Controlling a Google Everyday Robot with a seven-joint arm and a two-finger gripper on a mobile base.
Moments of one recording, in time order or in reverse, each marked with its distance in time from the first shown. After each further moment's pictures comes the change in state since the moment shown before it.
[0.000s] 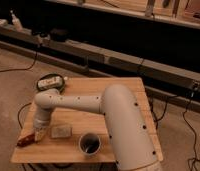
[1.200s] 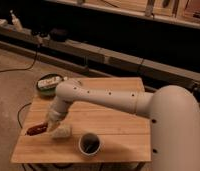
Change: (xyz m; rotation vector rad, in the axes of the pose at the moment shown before) arm -0.031 -0.060 -0.134 -0.234 0.083 0.091
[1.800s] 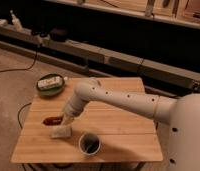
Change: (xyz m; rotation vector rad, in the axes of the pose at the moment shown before) arm -0.055 0.003 -0.033 -0.087 -0.063 0.162
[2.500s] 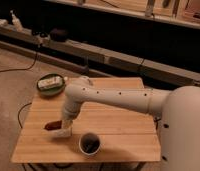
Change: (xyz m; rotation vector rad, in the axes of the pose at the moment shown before) arm 0.004 -0.024 0.012 0.075 -0.155 0.012
